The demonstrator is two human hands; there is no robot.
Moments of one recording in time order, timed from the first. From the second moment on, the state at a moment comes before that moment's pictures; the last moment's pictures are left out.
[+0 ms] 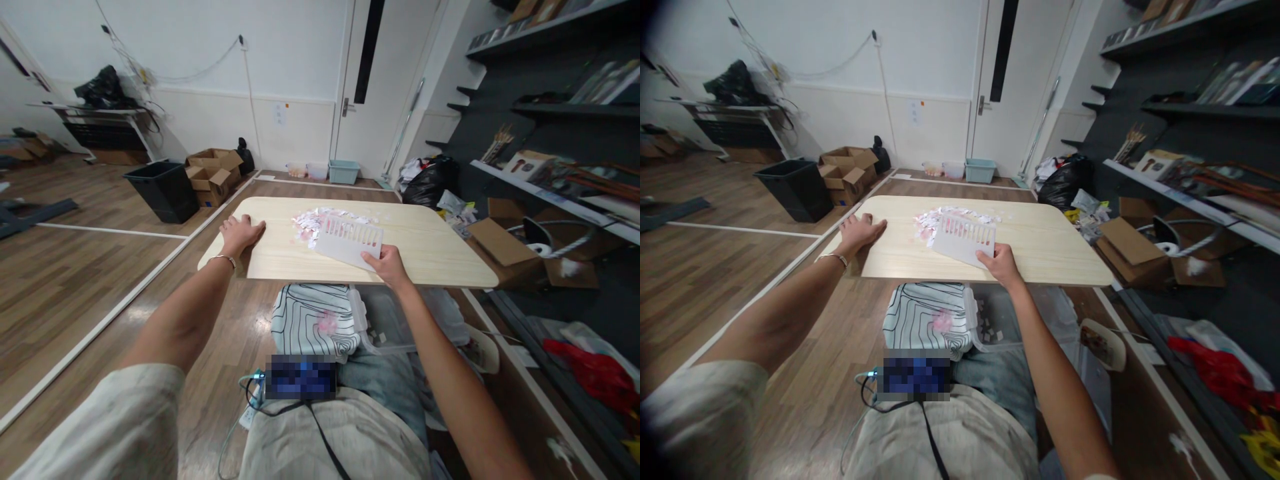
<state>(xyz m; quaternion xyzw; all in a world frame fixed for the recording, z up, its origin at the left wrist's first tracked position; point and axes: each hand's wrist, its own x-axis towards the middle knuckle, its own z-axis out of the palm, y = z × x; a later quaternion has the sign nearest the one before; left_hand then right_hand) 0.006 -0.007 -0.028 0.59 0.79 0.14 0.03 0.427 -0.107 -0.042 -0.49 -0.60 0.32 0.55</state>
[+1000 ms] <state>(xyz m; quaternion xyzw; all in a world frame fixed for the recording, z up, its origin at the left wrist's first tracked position) 0.001 -0.002 -0.030 0.59 0.79 0.15 0.05 0.442 -0.096 -0.043 -0.45 -0.59 0.42 0.53</state>
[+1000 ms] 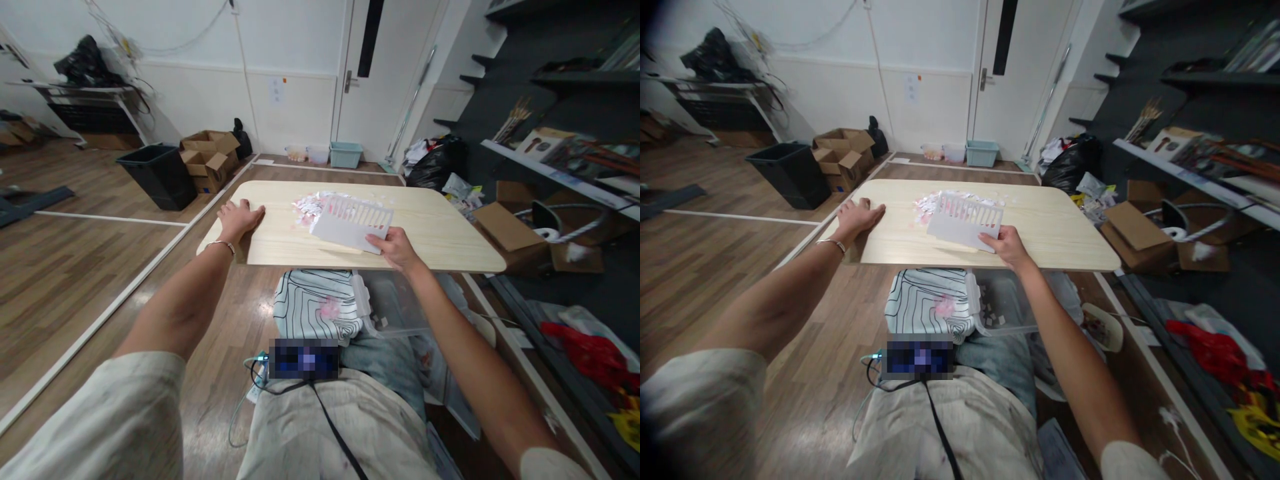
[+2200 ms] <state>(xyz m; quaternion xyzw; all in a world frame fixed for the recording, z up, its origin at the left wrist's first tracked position) 0.004 -0.005 -0.029 0.60 0.79 0.14 0.03 0.482 -0.106 -0.050 -0.49 -0.58 0.34 0.56</state>
